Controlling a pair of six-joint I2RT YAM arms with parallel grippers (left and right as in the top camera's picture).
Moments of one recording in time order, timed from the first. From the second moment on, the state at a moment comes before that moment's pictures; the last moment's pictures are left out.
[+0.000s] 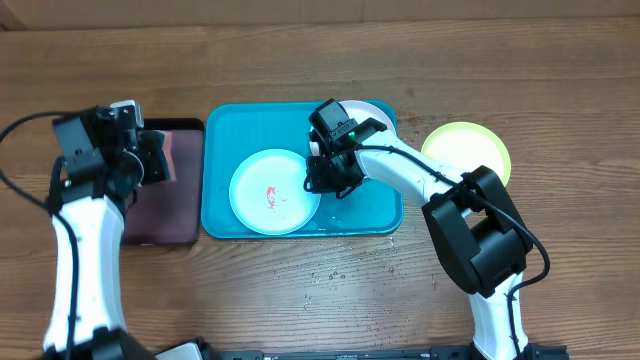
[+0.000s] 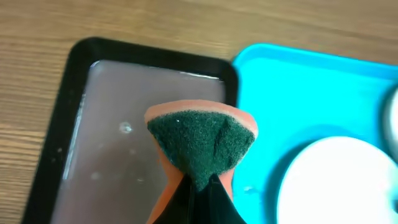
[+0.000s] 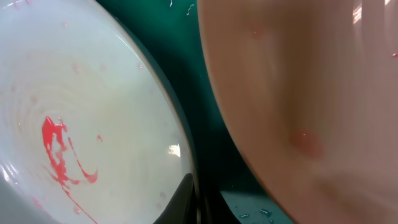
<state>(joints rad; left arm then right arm) 0.33 1.40 1.03 -0.55 0.26 0.08 0.61 2.15 1.53 -0.70 -0.28 0.43</state>
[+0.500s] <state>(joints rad) 0.42 1.28 0.73 -0.23 0.41 0.03 0.61 2.15 1.53 -0.69 -0.28 0.43</state>
